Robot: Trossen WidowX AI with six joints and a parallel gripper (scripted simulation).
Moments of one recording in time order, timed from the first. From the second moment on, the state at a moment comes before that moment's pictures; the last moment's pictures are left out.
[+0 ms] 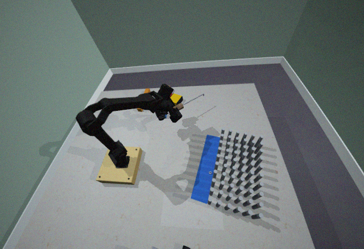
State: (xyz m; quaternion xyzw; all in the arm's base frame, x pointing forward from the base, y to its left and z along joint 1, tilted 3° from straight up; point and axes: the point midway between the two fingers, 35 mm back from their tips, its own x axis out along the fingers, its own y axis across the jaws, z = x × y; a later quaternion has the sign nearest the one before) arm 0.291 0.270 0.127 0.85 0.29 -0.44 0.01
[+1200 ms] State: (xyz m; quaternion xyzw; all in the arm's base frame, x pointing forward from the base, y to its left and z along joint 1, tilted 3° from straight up) arm 0.294 0.270 0.090 0.85 0.29 -0.44 0.01
